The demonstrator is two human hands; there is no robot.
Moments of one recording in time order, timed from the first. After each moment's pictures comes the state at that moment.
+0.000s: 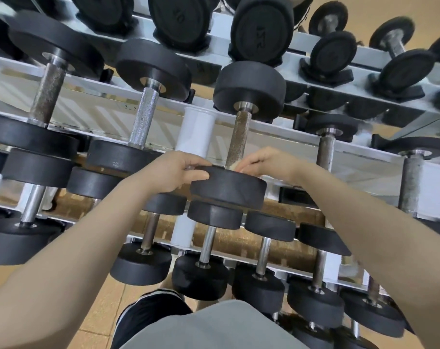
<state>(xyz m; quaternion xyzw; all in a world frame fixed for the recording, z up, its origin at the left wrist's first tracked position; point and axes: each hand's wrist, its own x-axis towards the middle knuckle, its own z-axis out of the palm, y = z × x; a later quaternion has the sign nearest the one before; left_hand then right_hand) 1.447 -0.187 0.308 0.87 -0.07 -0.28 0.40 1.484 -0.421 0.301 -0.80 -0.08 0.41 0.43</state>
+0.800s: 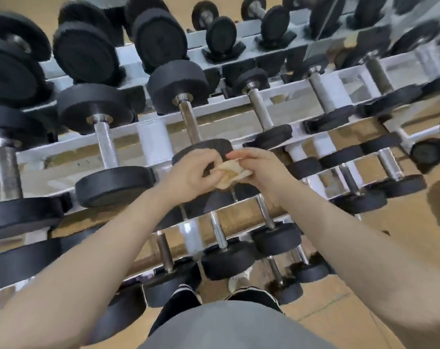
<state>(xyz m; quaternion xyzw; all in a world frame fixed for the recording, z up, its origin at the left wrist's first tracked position) 1.389 -0.213 0.351 0.80 -0.48 -0.14 0.33 1.308 -0.371 0.346 -0.62 0.26 0.06 0.74</state>
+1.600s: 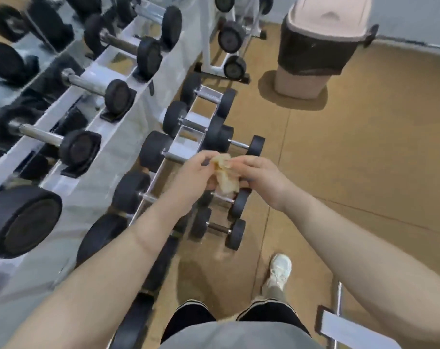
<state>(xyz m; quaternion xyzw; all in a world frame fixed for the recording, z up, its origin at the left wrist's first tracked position) 1.105 -0.367 0.358 0.61 -0.43 -0.55 0.38 0.947 -0.399 0.356 -0.51 0.46 -0.25 0.68</state>
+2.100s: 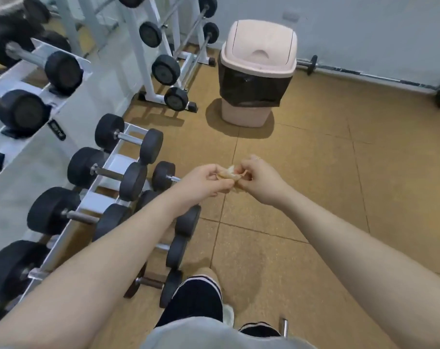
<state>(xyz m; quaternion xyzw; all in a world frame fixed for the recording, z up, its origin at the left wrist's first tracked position) 0.855 -0.609 0.377 0.52 -0.53 -0.62 0.24 0.688 -0.630 0.386 -0.76 0.55 -0.13 0.32</state>
